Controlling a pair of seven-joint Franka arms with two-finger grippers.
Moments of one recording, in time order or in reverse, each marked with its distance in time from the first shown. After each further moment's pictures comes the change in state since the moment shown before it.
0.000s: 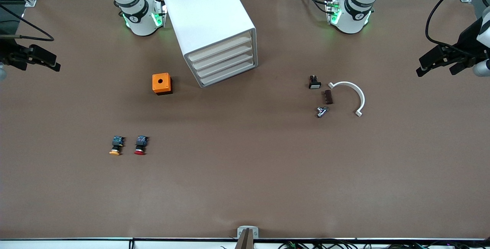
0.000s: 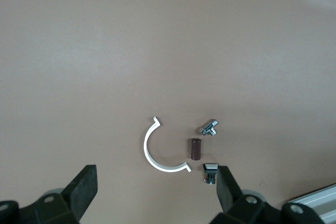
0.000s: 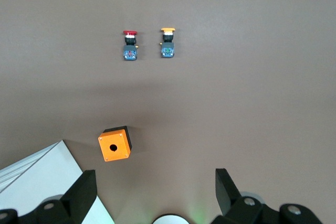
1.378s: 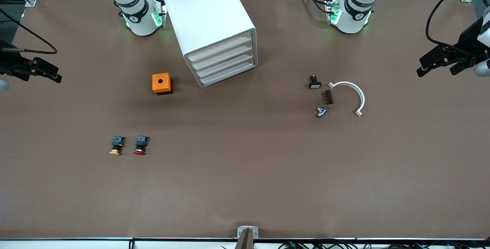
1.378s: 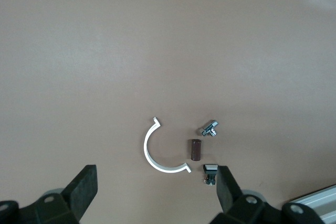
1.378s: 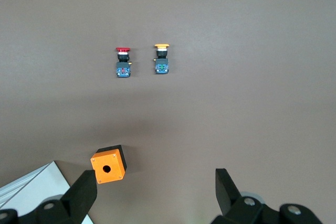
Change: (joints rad) left arm 0.001 0.000 0.000 0.000 0.000 0.003 0.000; right arm -0.002 0.000 -0.012 -0.084 -0.009 0.149 0.000
